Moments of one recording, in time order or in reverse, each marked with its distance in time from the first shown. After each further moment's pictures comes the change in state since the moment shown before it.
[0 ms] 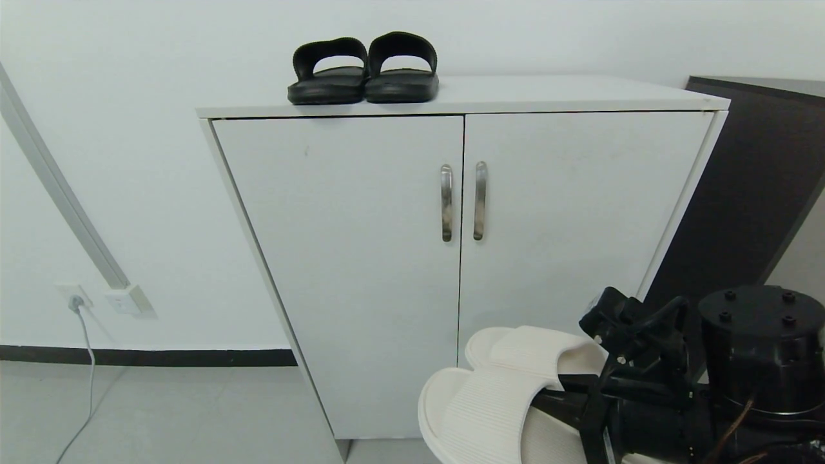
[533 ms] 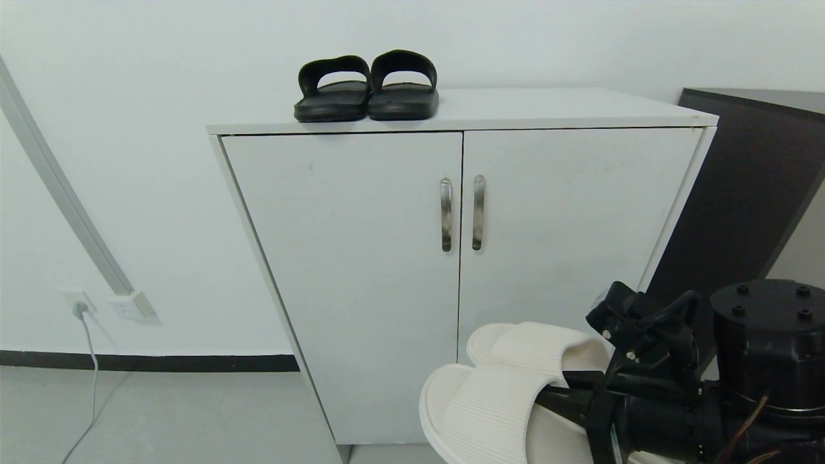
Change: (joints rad) left arm 0.034 -0.218 0.156 0.060 0.028 0.086; right arm 0.001 -0.026 -0.014 0.029 0.000 0.000
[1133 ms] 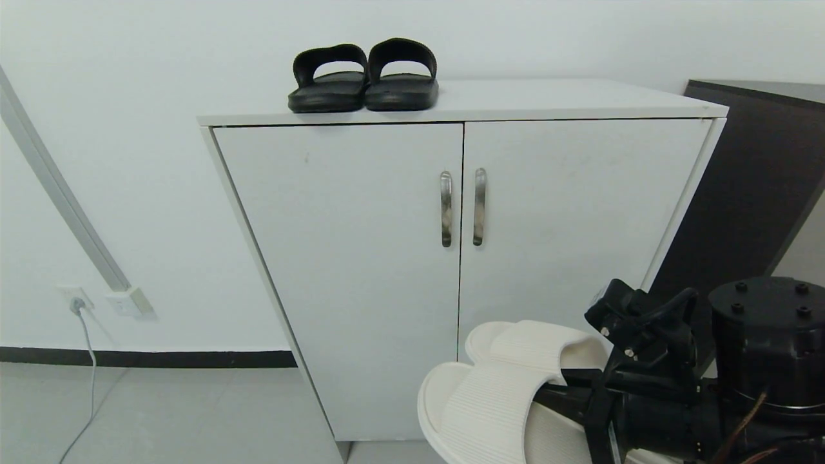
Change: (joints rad) left arm 0.000 0.000 0.002 -0.001 -0.001 0.004; right arm -0.001 0.001 -0.009 0.002 -0.001 0.001
